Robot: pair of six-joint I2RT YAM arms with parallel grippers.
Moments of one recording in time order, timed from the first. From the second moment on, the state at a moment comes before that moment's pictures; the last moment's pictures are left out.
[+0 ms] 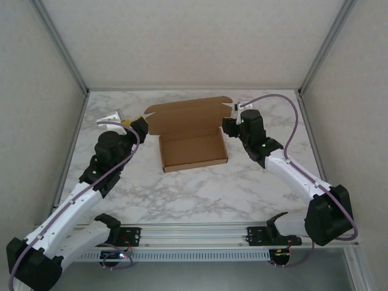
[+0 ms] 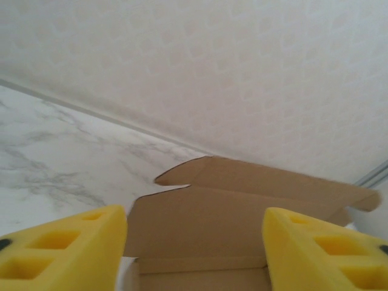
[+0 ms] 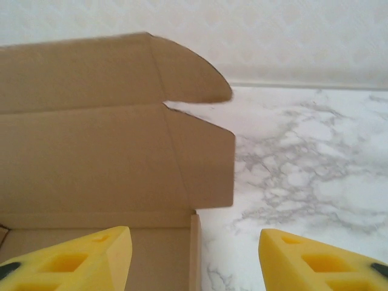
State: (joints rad) left arm -0.40 0.89 0.72 0.04 -0.29 -0.50; right arm 0.49 1.32 0.96 -0.09 0.16 0.18
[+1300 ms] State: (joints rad) left arm -0.33 0.92 0.54 0.33 -0.19 -0.46; right arm 0.09 1.88 1.18 0.26 -0.85 -0.41
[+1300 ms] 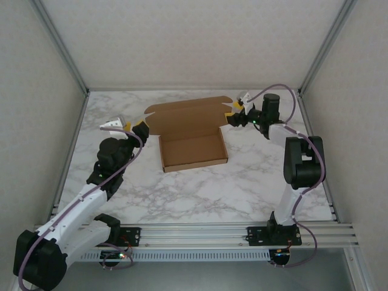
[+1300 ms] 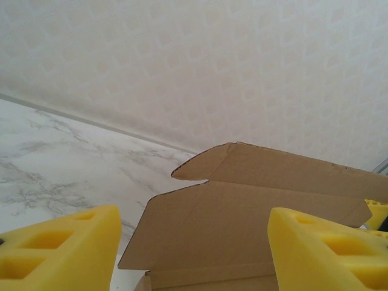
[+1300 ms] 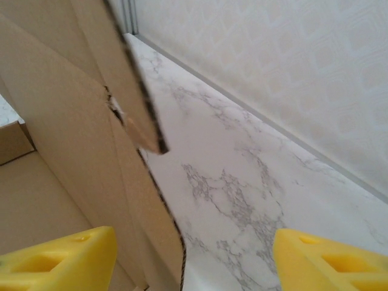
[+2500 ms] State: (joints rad) left arm 0.04 1.58 0.87 0.39 -0.08 -0.98; right arm 0.20 1.90 1.26 0.10 -0.75 -0.51
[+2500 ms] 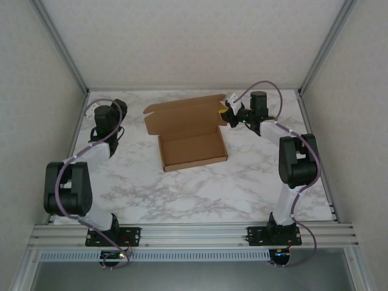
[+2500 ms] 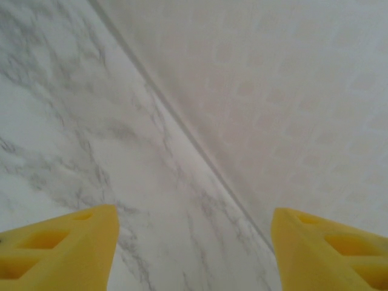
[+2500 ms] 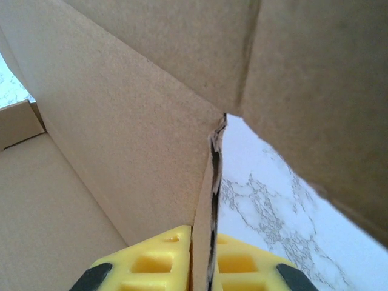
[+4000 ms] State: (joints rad) left arm -0.23 1.64 0.67 0.66 0.18 -1.14; right arm 0.59 1.86 1.26 0.08 0.37 0.26
